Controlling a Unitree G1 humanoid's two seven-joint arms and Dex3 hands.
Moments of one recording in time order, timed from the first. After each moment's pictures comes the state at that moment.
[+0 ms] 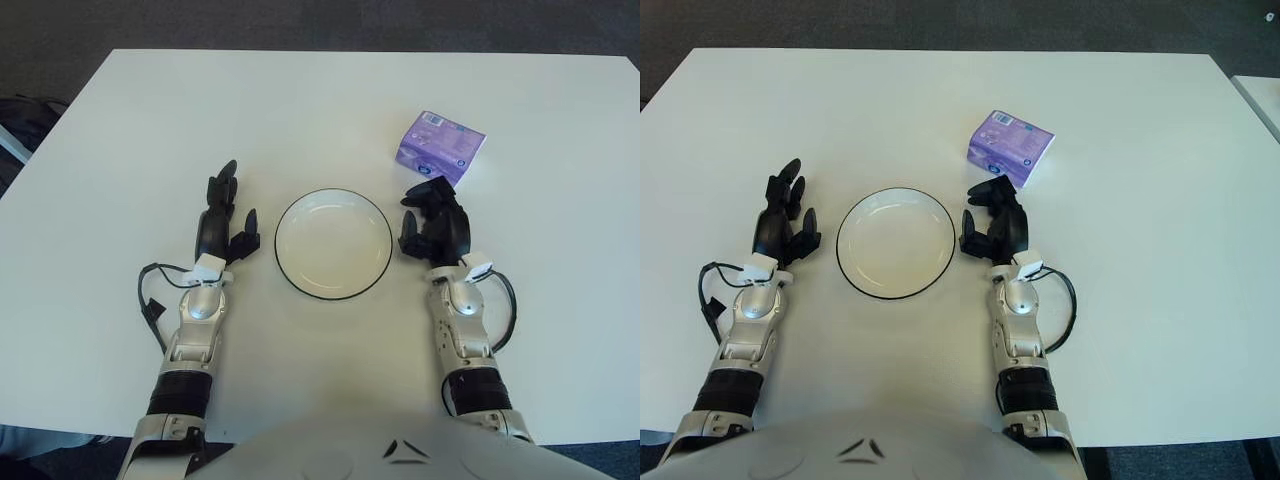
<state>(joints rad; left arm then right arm) 0.01 0.12 0.04 0.20 0.13 -0.45 0.13 0.00 0.11 0.01 0.16 0.03 -0.36 -0.05</state>
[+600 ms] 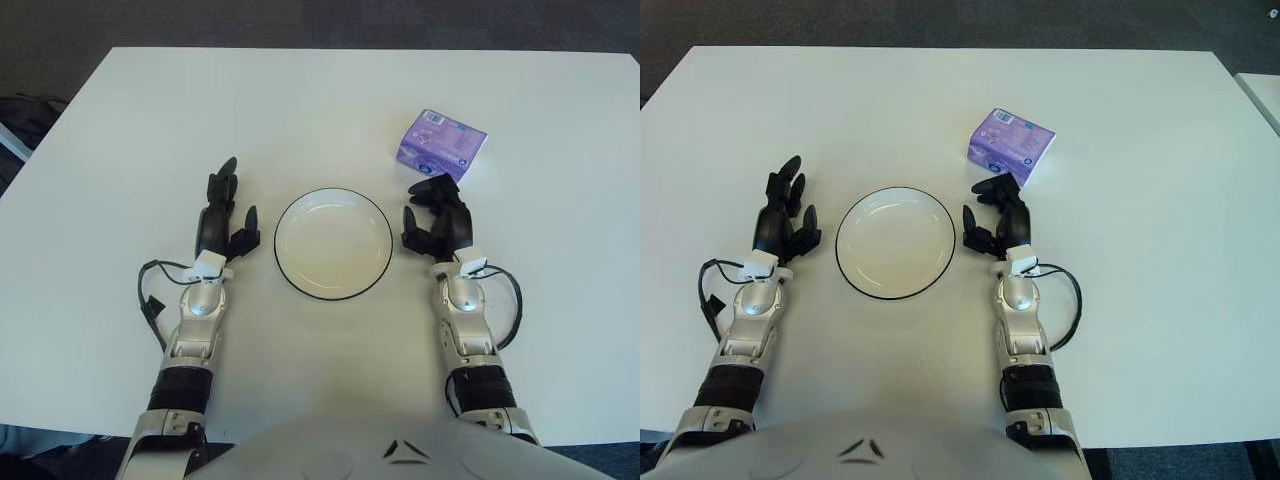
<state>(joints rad) -0.01 0.12 0.04 0.21 0.13 -0.46 0.13 -0.06 0.07 0.00 0.09 -0.15 -0.32 -0.16</state>
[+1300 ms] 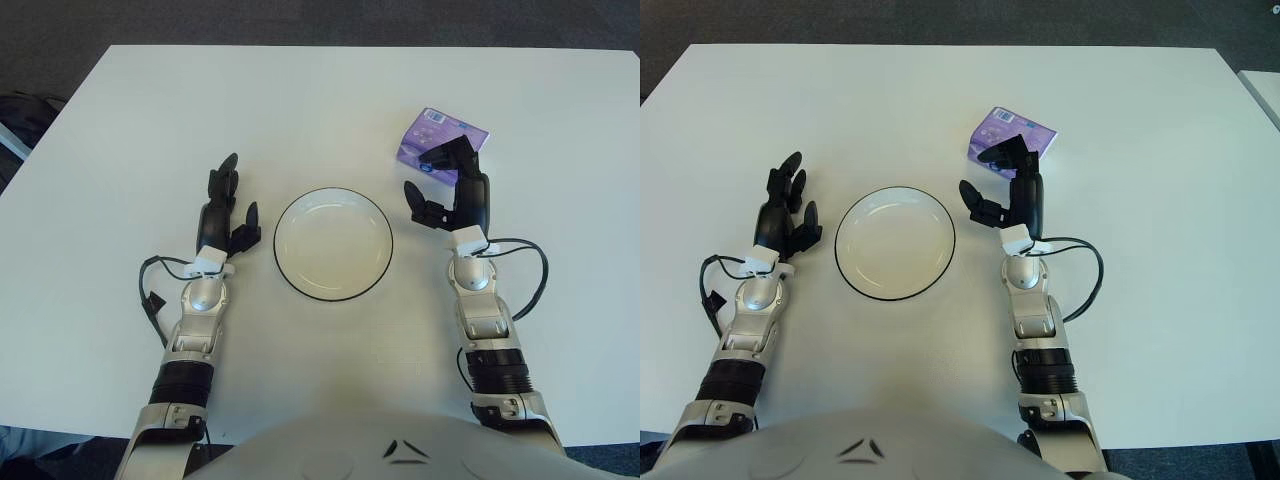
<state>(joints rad) -0.03 0.12 0.04 0.23 0.13 -0.46 0.13 -0.14 0.00 0.01 -0.03 -0.42 -0.32 -0.29</state>
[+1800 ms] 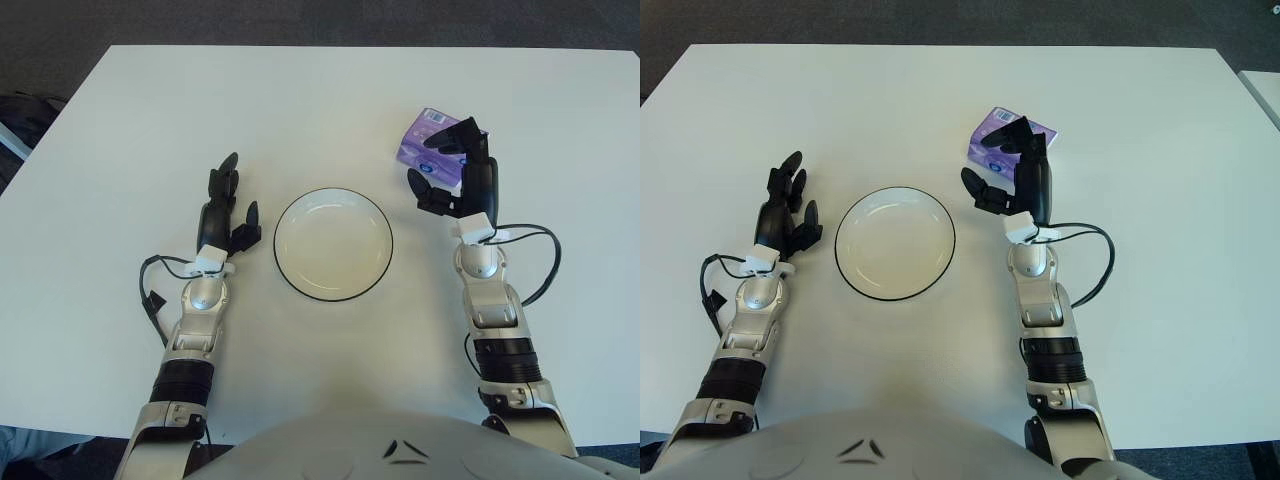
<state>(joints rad) -0.04 0.13 0.04 0.24 0.13 -0.46 0.13 -0.22 -0.07 0.00 -0.06 -0.42 -0.27 -0.26</state>
